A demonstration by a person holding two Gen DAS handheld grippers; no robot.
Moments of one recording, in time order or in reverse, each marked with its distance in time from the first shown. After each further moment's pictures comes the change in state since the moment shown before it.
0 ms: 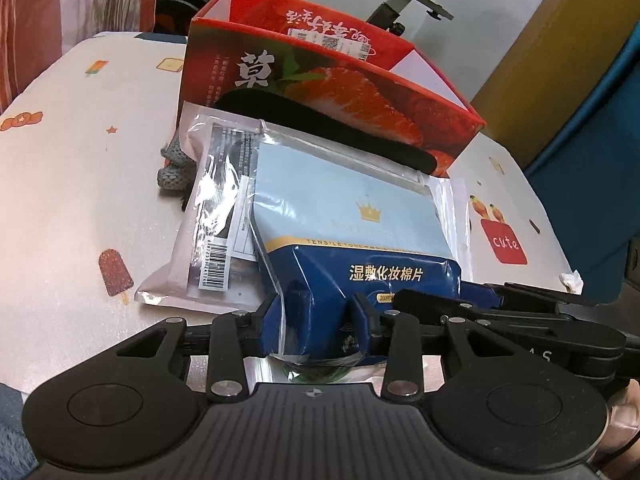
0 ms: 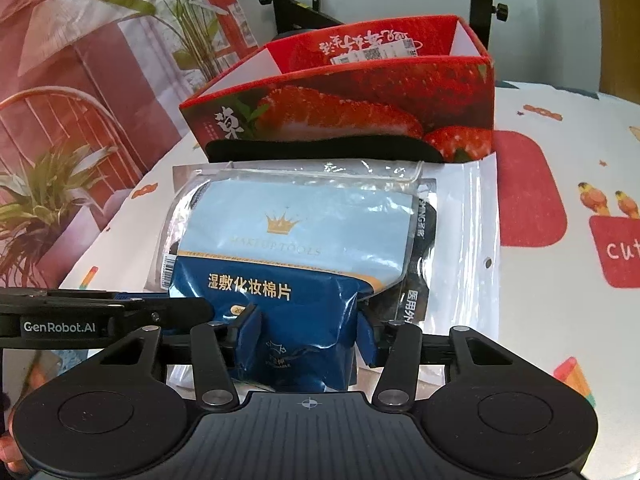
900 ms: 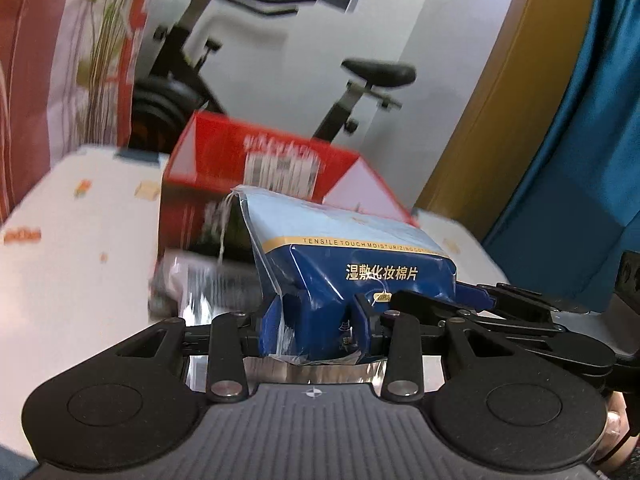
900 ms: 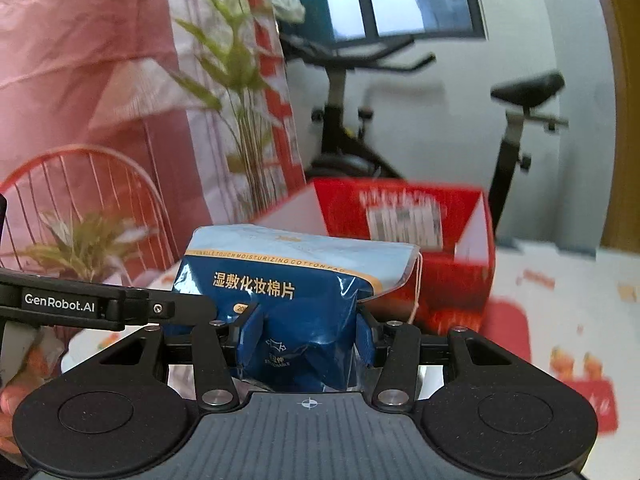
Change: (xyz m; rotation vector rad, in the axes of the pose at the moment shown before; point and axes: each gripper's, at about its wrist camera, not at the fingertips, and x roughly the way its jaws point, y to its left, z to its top) left arm -0.066 -0.026 0.020 0.096 -0.296 -0.060; right arm -0.077 0.032 0.043 -0.230 -0.357 0.012
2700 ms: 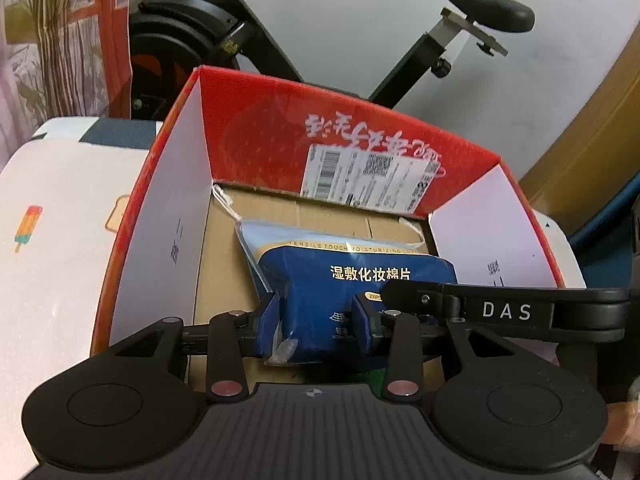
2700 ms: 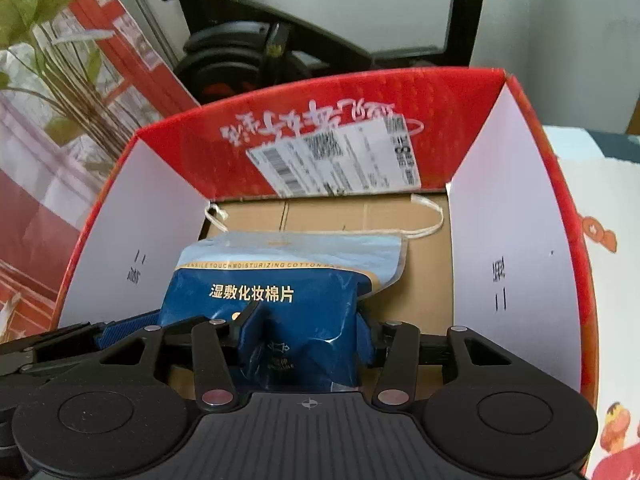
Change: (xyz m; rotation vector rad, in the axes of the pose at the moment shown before) left arm 0.212 0.078 0.124 -0.086 0.303 0.119; right arm 0.284 -0.120 0.083 0.362 0.542 -0.122
